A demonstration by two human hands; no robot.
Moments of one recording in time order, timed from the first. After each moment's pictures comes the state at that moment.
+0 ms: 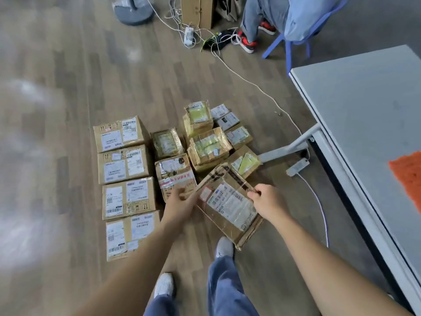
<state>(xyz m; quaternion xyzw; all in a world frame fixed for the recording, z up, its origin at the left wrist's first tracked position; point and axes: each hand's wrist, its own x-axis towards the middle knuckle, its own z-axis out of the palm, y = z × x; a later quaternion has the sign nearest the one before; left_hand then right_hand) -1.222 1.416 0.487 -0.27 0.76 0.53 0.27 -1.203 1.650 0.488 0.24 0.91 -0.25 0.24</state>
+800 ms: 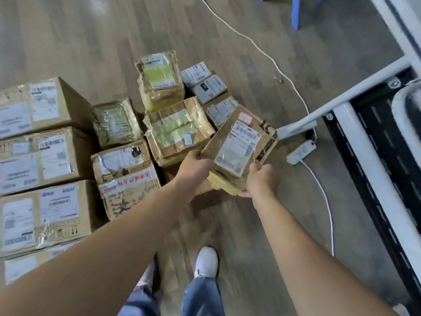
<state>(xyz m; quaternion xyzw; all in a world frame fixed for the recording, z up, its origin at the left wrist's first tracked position) -1.374 1.568 0.264 -0.25 0.68 0.58 0.38 -1.326 1.716 0.255 0.53 0.72 -0.44 0.11</state>
